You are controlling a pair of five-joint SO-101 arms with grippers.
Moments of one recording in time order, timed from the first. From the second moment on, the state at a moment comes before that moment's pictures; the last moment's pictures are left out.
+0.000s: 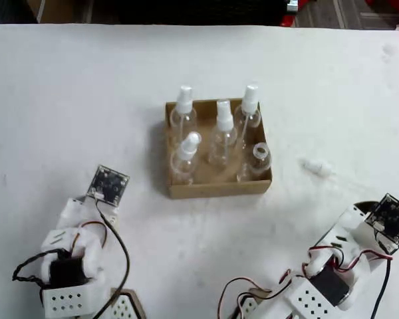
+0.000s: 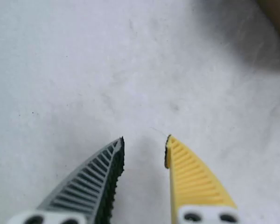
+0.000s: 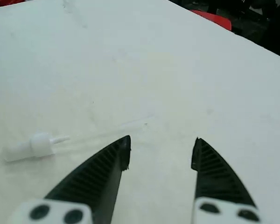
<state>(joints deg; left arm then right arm) -14.1 -104.4 96.9 64.7 -28.8 44.0 -100.4 96.9 36.0 8.0</state>
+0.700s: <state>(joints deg) -14.1 -104.4 96.9 64.7 -28.8 32.6 -100.4 95.2 30.9 37.8</state>
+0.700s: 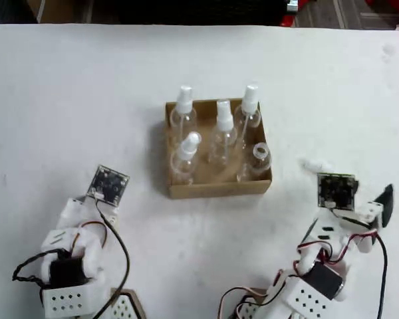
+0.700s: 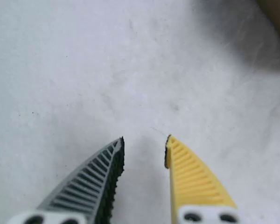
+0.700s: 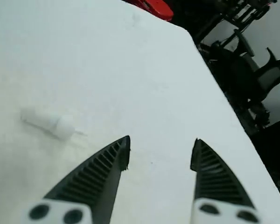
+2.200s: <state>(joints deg) -14.1 -104.4 96.9 64.7 -28.8 19.7 7.2 -7.3 85.4 63.9</state>
